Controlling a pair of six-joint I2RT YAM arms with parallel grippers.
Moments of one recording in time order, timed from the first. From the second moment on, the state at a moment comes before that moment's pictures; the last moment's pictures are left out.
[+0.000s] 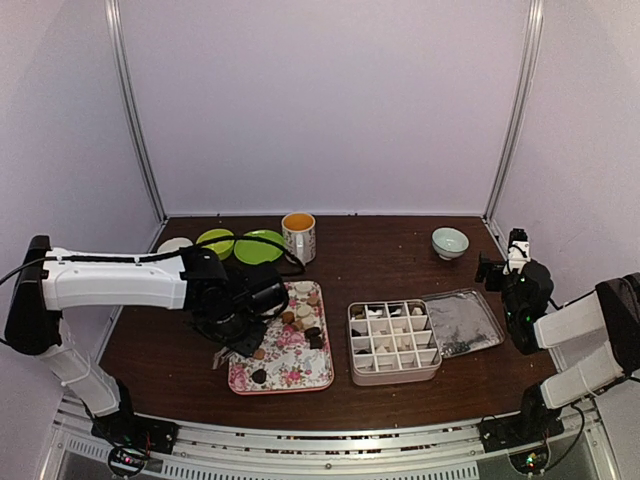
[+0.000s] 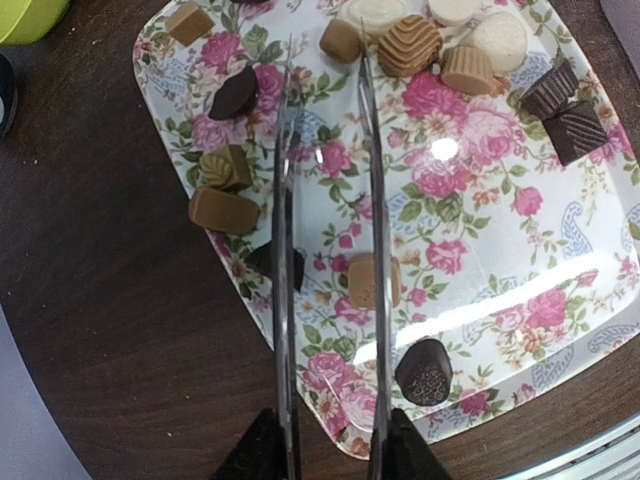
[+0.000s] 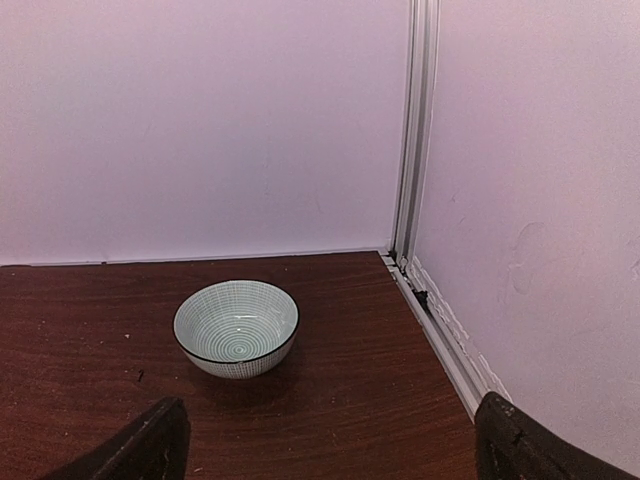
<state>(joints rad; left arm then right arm) -1.08 1.57 1.17 -1.01 -0.32 -0.64 0.10 1.36 0.23 1.10 0.27 0.00</state>
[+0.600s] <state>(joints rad) -1.03 1.58 1.17 -0.95 -0.29 -0.57 0.10 1.36 0.23 1.10 0.27 0.00</state>
